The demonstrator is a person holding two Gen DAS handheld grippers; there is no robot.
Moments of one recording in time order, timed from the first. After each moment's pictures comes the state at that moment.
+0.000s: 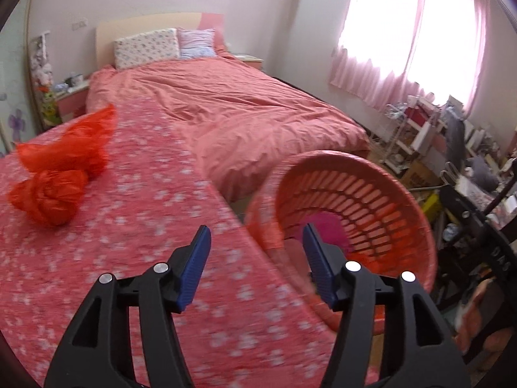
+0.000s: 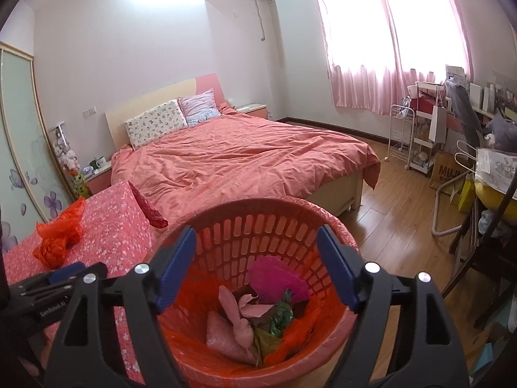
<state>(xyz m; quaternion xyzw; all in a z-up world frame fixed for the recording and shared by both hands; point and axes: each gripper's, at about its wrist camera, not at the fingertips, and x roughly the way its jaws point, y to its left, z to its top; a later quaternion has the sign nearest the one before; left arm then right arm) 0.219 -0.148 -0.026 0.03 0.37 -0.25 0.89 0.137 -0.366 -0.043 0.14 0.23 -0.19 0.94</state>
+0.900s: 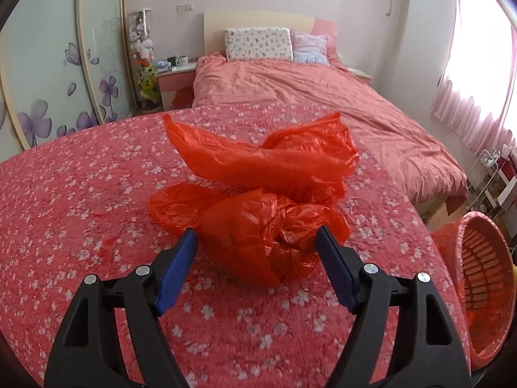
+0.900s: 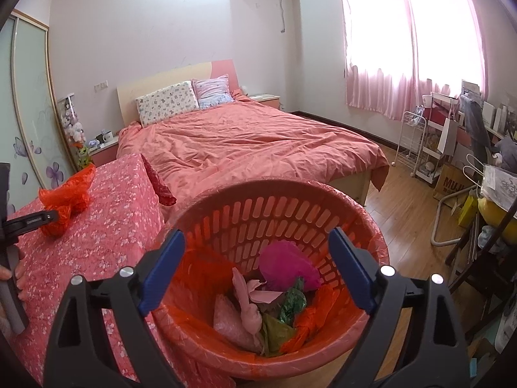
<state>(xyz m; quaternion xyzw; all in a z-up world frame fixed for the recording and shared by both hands) 0.318 -0.005 -0.033 -0.01 0.38 -0.03 0.92 0.147 -0.330 -0.052 0.09 0.26 -0.17 0.95</state>
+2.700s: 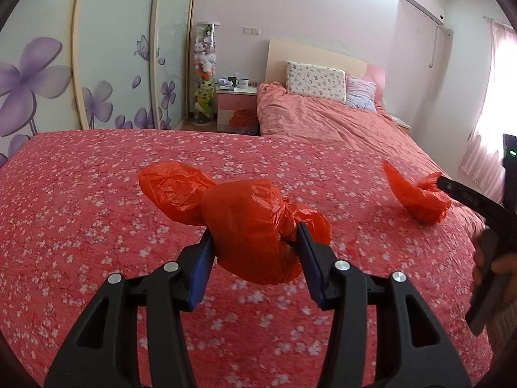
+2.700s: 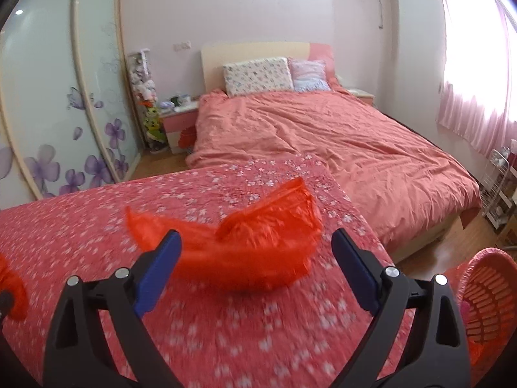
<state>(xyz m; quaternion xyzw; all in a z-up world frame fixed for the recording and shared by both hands) 0.253 0.202 -0.009 -0.07 0.31 0.05 0.95 0.399 -0.069 -0.041 0.04 0.32 -0.01 0.95</state>
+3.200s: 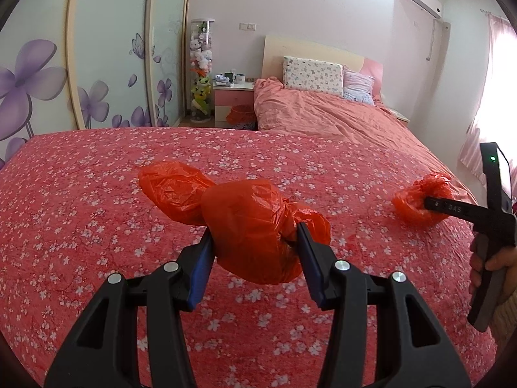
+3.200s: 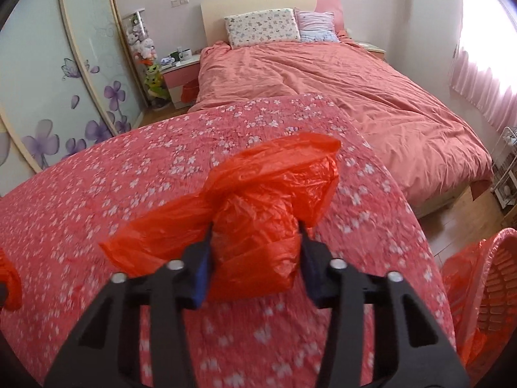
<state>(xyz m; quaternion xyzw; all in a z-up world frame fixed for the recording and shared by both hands) 0.252 0.200 -0.012 -0.06 0.32 0.04 0.94 0.417 -0.079 -0.077 0.05 0.42 0.02 0.91</state>
